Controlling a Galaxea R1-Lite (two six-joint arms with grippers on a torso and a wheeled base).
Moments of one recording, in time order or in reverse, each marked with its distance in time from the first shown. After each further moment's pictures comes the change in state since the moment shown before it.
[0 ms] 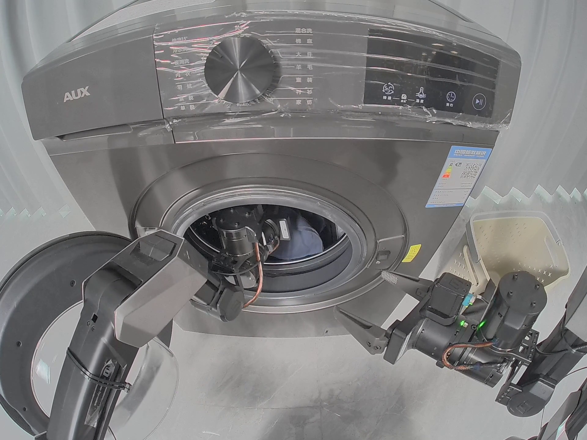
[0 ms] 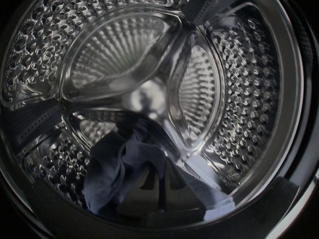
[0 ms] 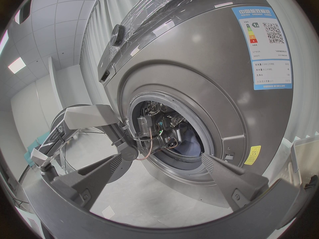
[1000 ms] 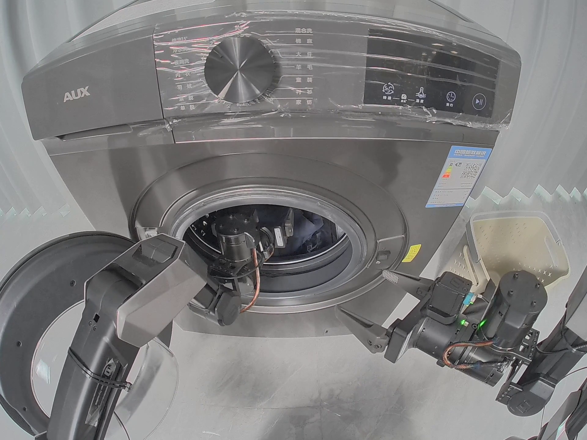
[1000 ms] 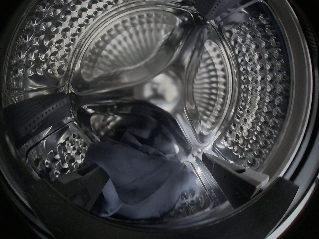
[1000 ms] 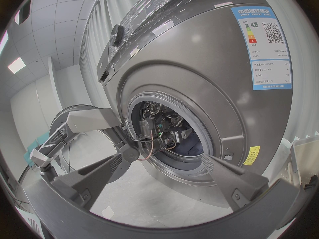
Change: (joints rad) left arm 0.013 0.017 0.029 0.019 0.042 -0.009; right arm -0.005 -0.001 0.000 0.000 0.001 0.000
